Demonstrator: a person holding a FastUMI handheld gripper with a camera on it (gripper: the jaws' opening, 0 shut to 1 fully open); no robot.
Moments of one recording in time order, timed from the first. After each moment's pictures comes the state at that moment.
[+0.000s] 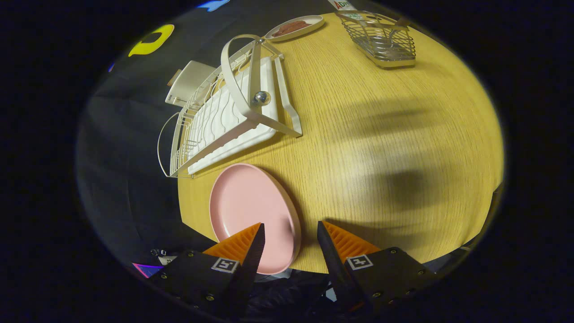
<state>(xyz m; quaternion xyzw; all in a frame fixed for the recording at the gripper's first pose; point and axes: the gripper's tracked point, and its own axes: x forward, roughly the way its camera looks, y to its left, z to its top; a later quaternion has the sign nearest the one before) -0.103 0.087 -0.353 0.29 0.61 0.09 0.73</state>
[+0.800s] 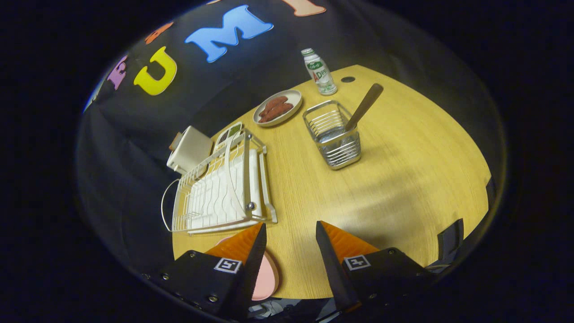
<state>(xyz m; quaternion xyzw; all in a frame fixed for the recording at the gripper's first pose) -0.023 -0.031 -0.271 0.27 0.42 -0.04 0.86</state>
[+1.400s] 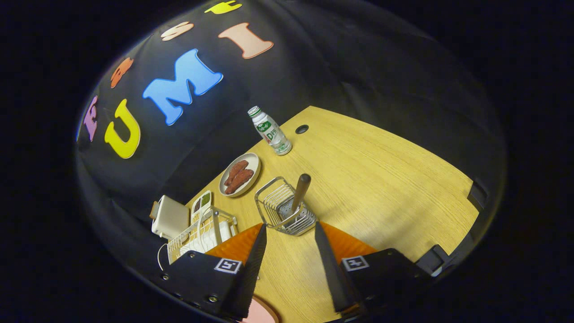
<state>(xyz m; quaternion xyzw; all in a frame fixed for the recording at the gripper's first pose) 0.034 -0.138 -0.249 0.32 0.30 -0.18 0.88</state>
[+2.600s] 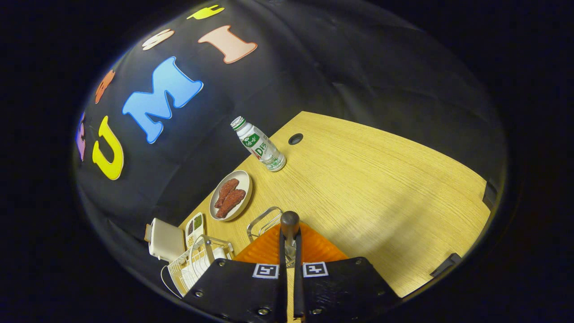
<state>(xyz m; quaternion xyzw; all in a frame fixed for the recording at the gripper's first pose) 0.097 -0.163 -0.264 0.34 0.29 -0.21 0.87</state>
